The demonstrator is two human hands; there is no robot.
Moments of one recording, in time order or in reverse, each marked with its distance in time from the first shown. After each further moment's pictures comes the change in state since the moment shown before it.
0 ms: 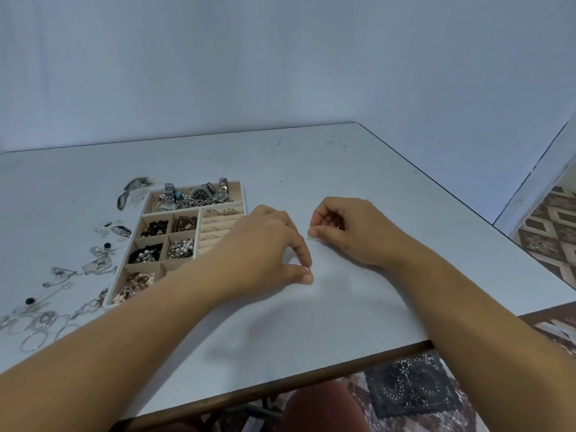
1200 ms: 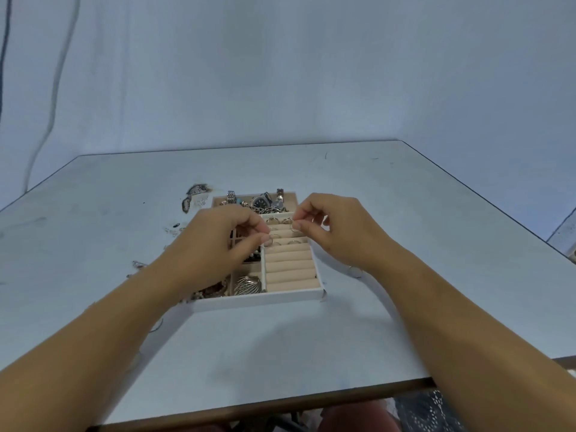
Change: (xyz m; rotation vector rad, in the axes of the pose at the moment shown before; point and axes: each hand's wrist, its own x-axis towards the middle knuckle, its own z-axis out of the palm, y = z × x) left_hand -0.068 -0.097 -0.041 -0.225 0.372 -0.133; right_hand 0.043 -0.070 0.062 -0.041 0.078 -0.274
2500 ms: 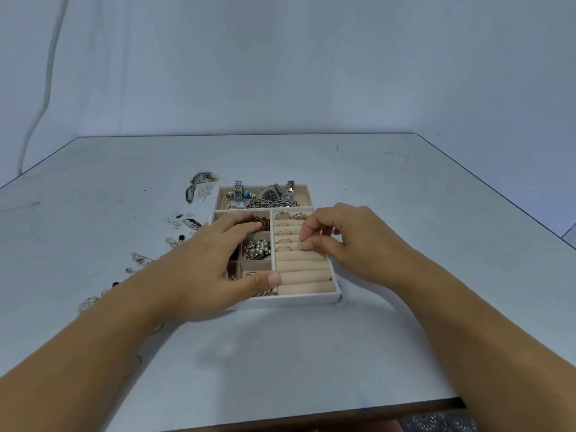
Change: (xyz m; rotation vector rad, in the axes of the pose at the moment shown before) left_hand -0.023 -0.028 -0.002 0.159 -0.309 -0.070; right_hand -0.004 -0.004 0.005 -0.064 -0.157 0.026
